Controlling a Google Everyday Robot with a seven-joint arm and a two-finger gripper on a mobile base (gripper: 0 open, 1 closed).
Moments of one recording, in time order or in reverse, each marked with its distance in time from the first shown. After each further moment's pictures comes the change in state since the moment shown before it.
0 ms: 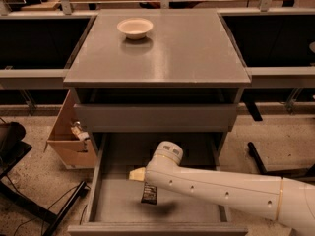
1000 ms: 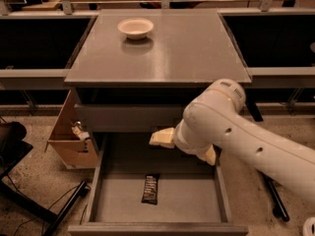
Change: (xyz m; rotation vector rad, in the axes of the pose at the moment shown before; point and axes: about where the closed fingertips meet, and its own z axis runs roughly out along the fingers) arm -0.048 -0.045 -0.237 -0.024 0.046 0.191
